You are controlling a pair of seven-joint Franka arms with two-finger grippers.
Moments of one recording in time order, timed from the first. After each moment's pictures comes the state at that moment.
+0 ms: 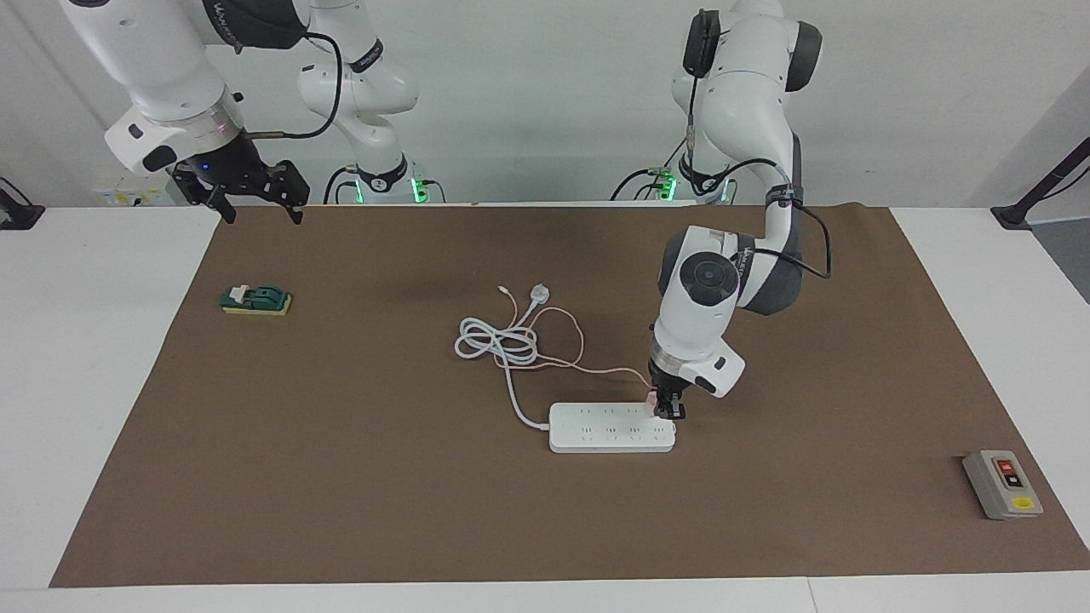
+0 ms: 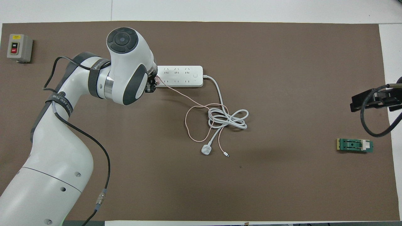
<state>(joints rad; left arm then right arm) -0.46 0.57 0.04 -1.48 -0.01 2.08 -1.94 0.02 -0.02 -0.03 -1.58 -0.03 1.44 0.00</state>
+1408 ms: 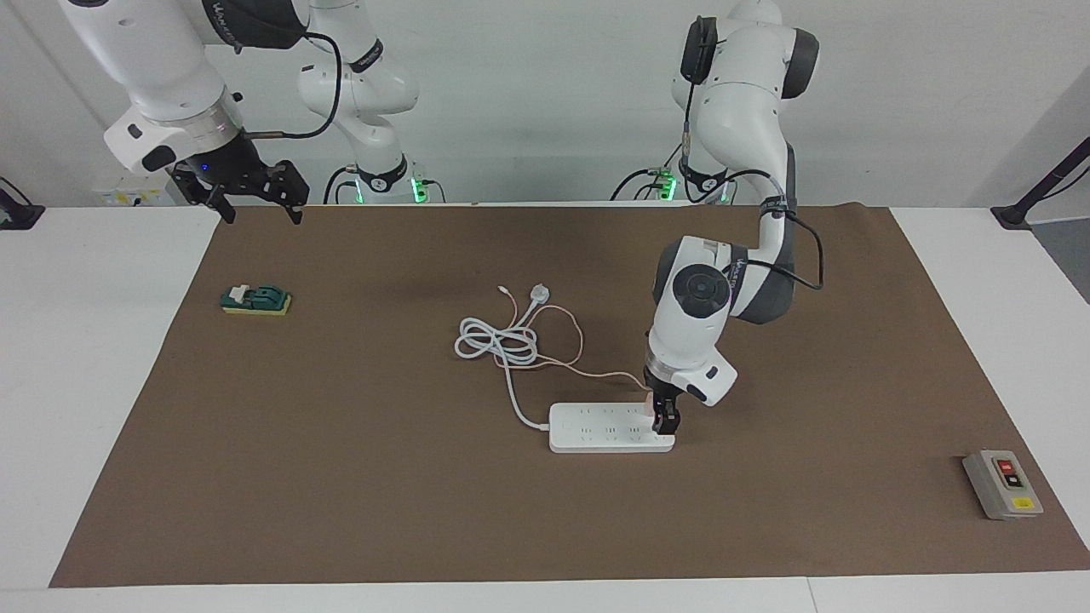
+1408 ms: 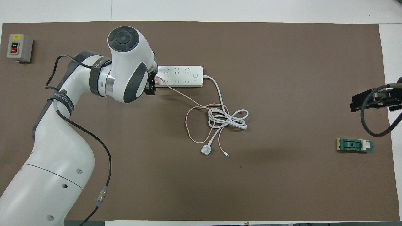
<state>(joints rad) -0.45 0.58 0.04 -1.45 -0.01 2.06 -1.90 0.02 -0.02 -0.03 -1.58 -0.03 1.44 0.00</state>
